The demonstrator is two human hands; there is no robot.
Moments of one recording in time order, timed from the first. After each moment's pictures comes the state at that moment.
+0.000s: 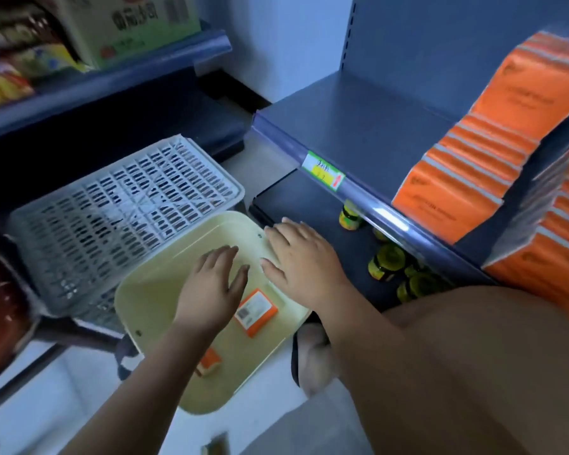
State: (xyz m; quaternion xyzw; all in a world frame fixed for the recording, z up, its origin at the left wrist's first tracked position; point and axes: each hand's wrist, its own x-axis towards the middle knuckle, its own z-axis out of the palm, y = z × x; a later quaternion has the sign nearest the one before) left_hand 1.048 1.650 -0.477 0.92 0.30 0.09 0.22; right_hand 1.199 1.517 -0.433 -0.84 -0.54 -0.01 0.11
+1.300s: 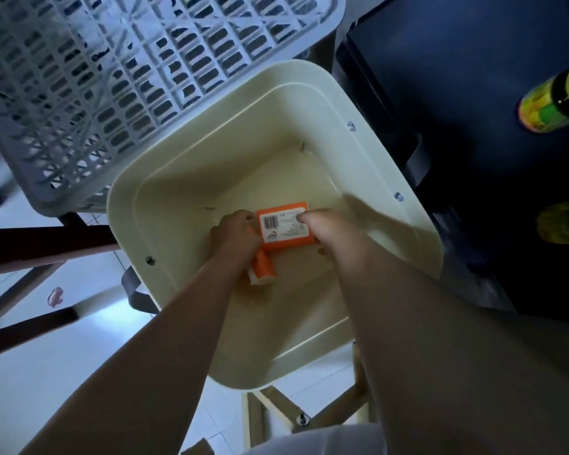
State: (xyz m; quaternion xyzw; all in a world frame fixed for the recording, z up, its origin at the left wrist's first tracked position) left_hand 1.016 1.706 -0.672 0.67 0.62 -0.18 0.37; right_hand 1.171 1.619 -0.681 -0.75 0.04 0.61 0.23
